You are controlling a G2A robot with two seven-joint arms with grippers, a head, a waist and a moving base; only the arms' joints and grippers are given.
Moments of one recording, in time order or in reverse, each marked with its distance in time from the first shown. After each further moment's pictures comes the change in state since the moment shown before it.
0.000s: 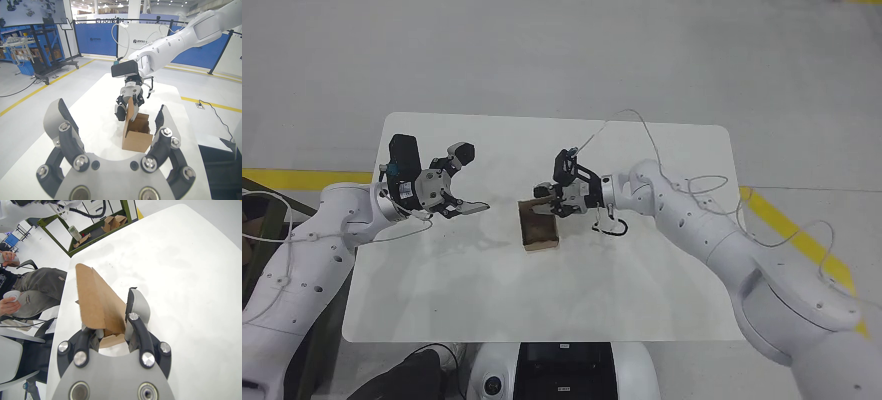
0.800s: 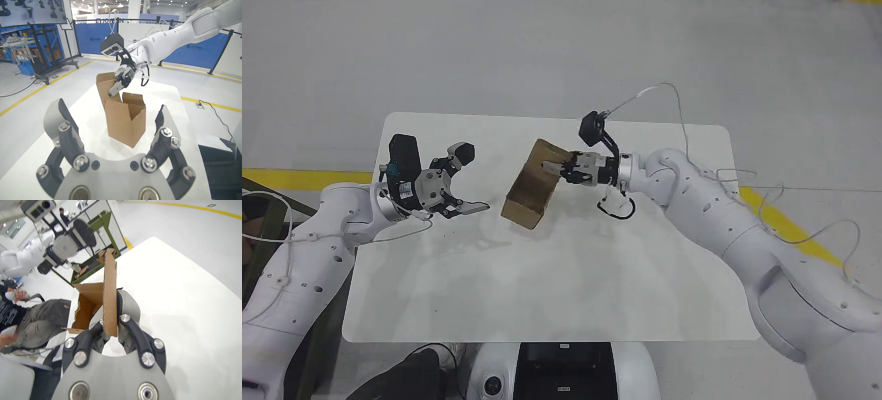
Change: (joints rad) left arm 0.000 0.000 0.000 0.000 0.000 0.000 0.000; right arm -0.008 0.073 0.088 -0.075 0.297 0.096 -0.001
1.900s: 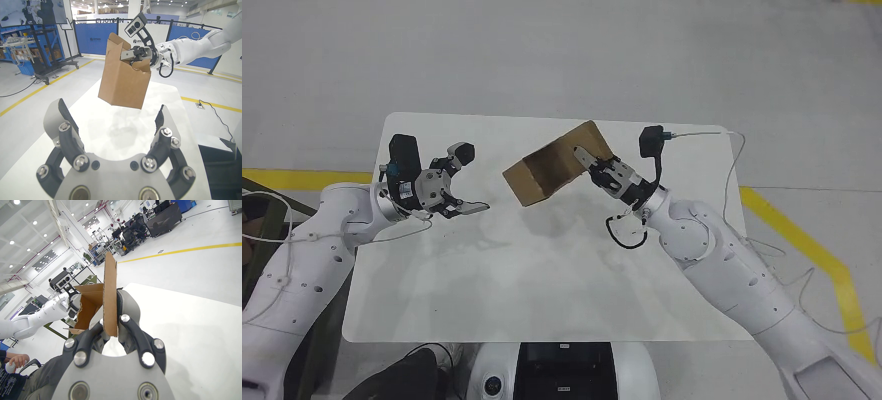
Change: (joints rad) left arm 0.000 0.000 0.000 0.000 0.000 0.000 0.000; right arm -0.472 0.229 0.442 -0.673 -0.070 0.420 -0.068
